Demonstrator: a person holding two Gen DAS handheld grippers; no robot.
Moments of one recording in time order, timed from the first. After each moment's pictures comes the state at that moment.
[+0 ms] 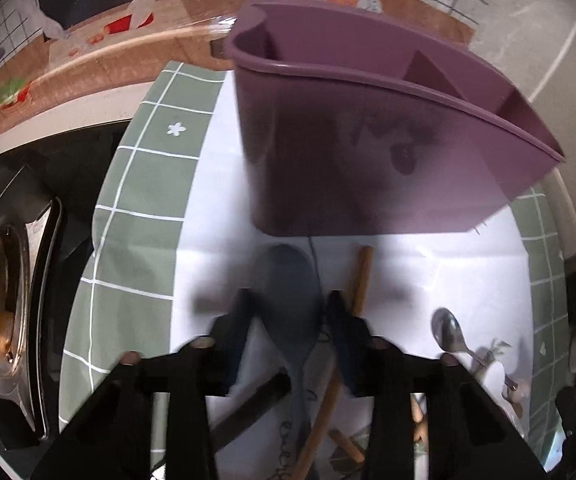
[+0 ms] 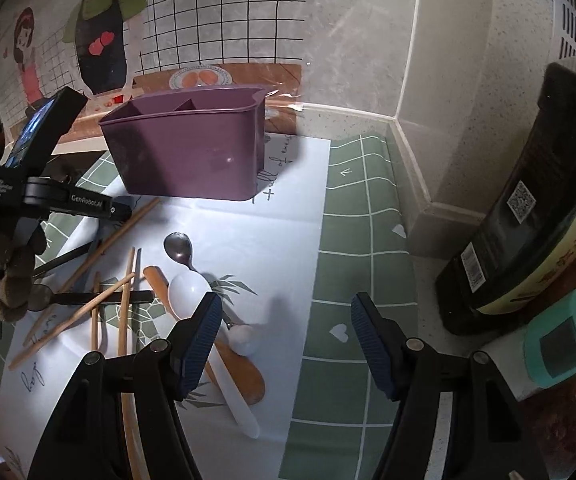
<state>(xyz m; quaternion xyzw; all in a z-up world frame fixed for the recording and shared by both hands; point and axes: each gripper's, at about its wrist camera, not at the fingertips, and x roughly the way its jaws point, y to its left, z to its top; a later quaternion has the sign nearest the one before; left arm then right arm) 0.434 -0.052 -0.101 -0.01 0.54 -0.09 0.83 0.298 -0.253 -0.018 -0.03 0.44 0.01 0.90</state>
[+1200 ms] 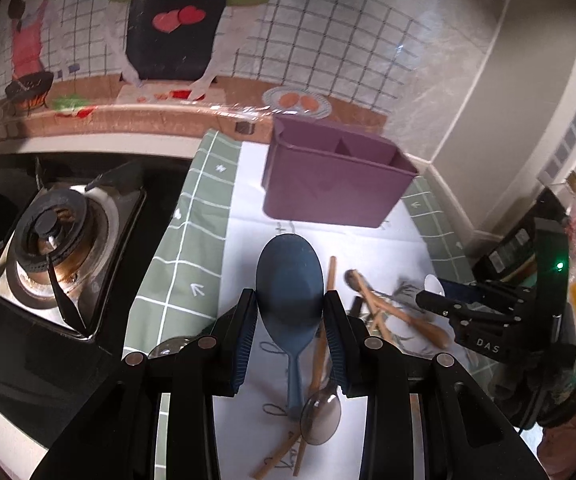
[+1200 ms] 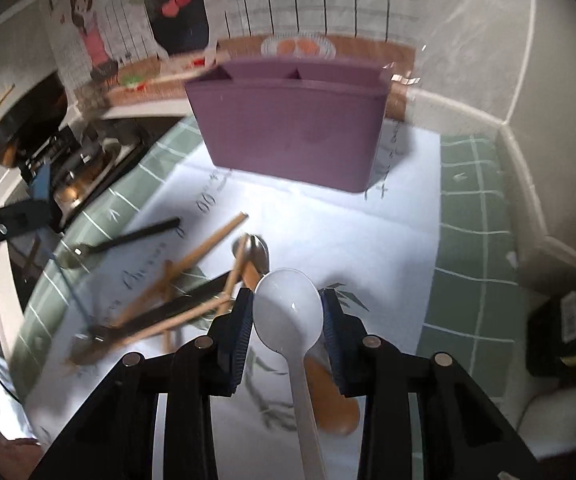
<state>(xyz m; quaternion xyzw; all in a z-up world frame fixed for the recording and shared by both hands) 0.284 0.018 0.000 -0.08 0.41 -0.15 0.90 0.322 -0.211 -0.024 -0.03 0.48 0.15 0.86</state>
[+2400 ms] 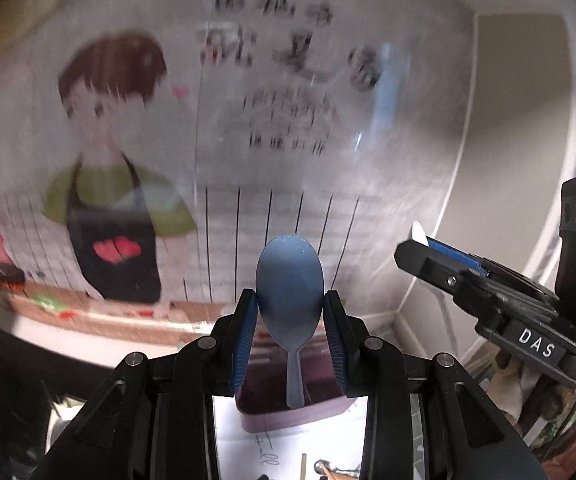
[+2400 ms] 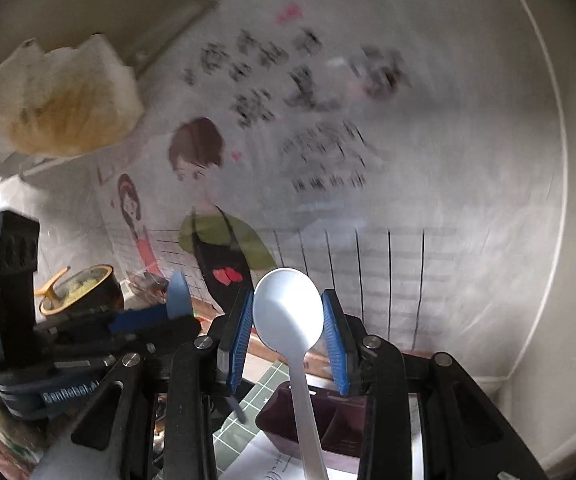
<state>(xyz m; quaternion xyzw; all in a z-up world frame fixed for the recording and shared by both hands) 0.406 -0.020 0.182 -0.03 0.26 -0.18 0.95 0.434 -0.204 0.195 0.08 0.22 0.22 0.95</state>
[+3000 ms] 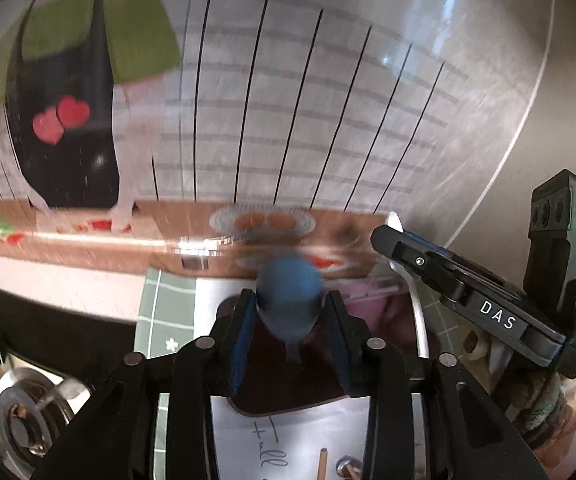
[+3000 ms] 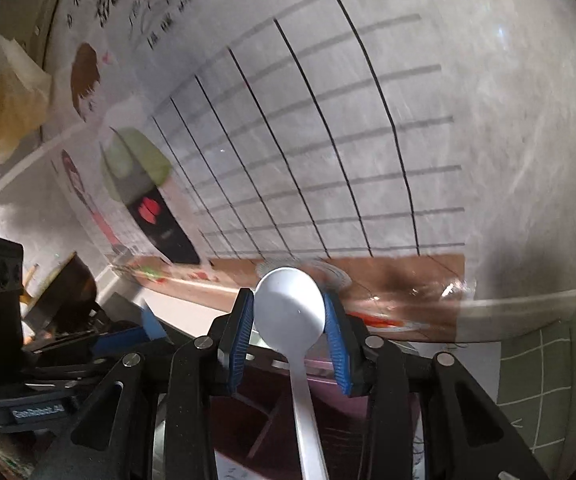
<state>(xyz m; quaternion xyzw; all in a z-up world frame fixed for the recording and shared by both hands) 0.491 -0.039 0.042 -0.05 0.39 -0.17 0.91 0.526 -0.230 0.033 0.15 0.32 0.21 0.91</state>
